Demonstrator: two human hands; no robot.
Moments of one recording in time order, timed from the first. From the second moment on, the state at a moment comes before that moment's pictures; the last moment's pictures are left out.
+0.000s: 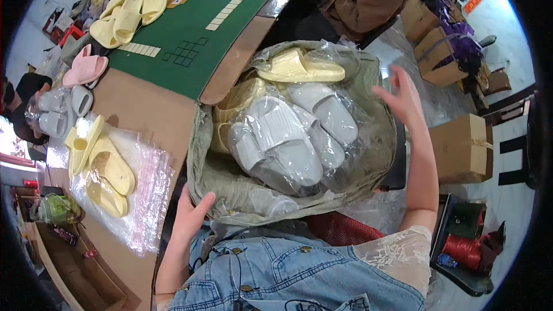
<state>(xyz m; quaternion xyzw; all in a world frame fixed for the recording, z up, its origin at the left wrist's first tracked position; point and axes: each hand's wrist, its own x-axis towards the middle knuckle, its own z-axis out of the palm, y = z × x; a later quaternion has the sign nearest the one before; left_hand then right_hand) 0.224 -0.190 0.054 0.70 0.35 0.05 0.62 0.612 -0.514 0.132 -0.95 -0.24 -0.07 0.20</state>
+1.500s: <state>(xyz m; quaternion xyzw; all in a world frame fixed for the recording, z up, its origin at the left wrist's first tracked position) 0.277 -0.218 0.152 0.48 0.19 0.03 0.86 0.757 -0.325 0.173 -0.74 -0.44 -0.25 0.45</state>
